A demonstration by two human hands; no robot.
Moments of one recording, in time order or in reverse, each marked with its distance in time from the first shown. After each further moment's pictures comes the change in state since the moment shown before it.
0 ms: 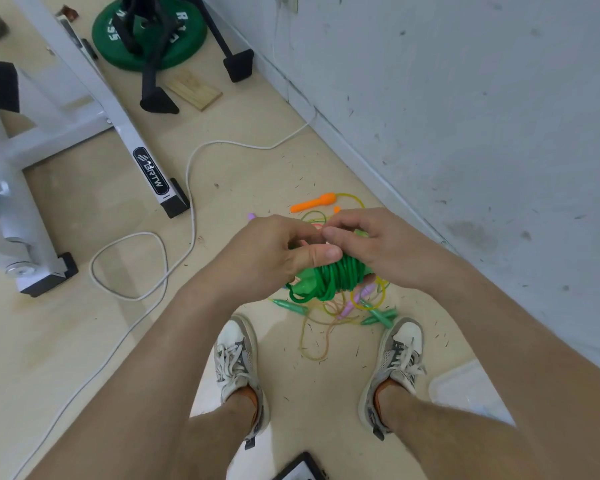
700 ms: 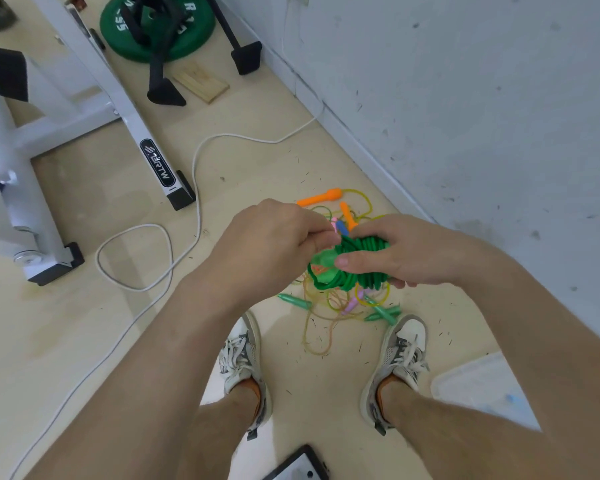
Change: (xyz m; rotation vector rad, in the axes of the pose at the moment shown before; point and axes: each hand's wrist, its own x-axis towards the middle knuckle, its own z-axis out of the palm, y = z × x) left_hand -0.007 0.008 -0.004 0.515 0.138 0.078; right_hand -0.005 0.000 -0.018 -0.258 -0.232 0.156
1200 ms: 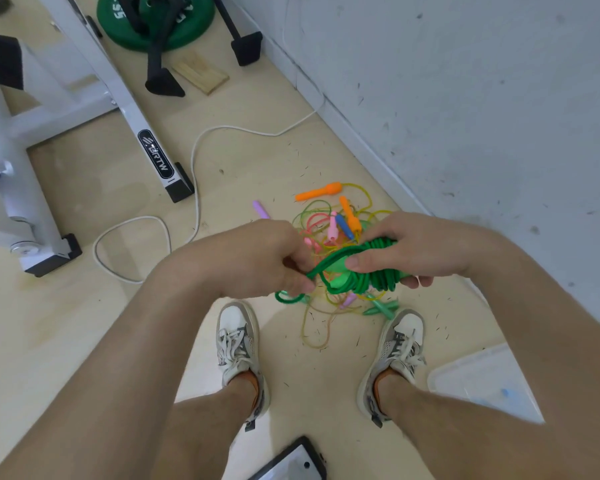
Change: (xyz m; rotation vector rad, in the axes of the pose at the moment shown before) left_hand -0.008 -0.013 -0.009 -0.224 -0.520 -0.055; right_hand -0.001 0.005 -0.005 0.052 -0.129 0.090
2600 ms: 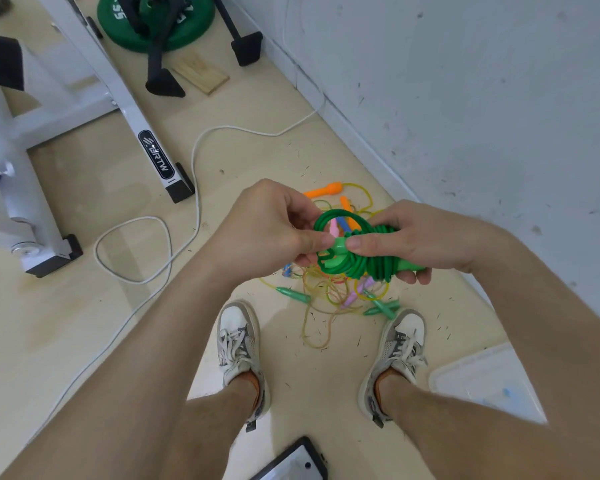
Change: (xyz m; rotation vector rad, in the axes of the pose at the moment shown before) left_hand 0.007 0.016 0.003 -0.523 0.465 -0.049; right_hand -0.004 -0.007 -0.002 0.142 0.020 -0.029
